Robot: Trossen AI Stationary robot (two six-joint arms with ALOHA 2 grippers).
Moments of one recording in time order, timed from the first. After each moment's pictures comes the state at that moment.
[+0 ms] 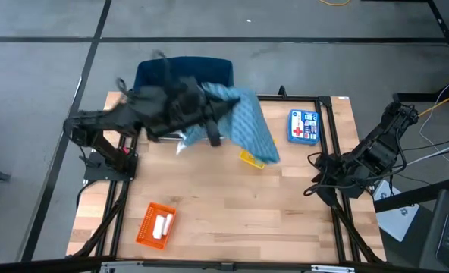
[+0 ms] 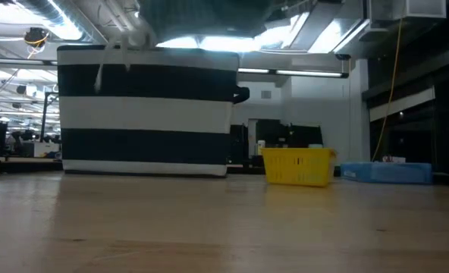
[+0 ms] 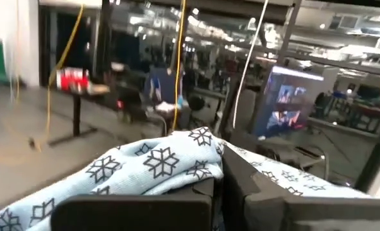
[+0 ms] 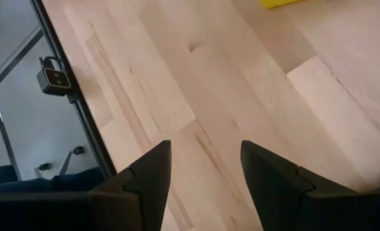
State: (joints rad) left arm -0.27 1.56 2.13 -0.39 -0.59 -0.17; right arm 0.85 0.91 1.04 -1.23 0.32 1.38
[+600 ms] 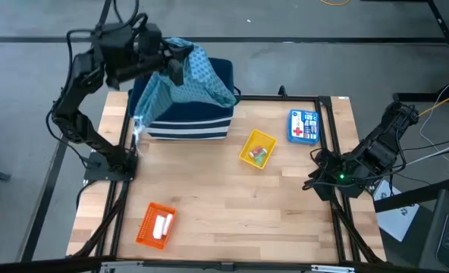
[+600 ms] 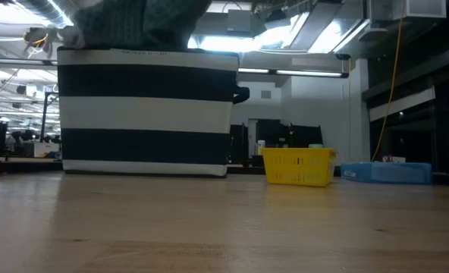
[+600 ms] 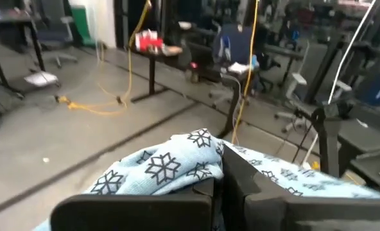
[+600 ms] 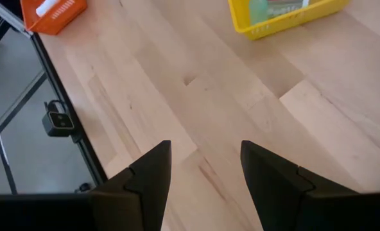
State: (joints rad) left arm 0.22 1.46 2.31 -0.94 -0.34 -0.18; right arm 0.84 0.91 1.04 -1.22 0.43 1.46
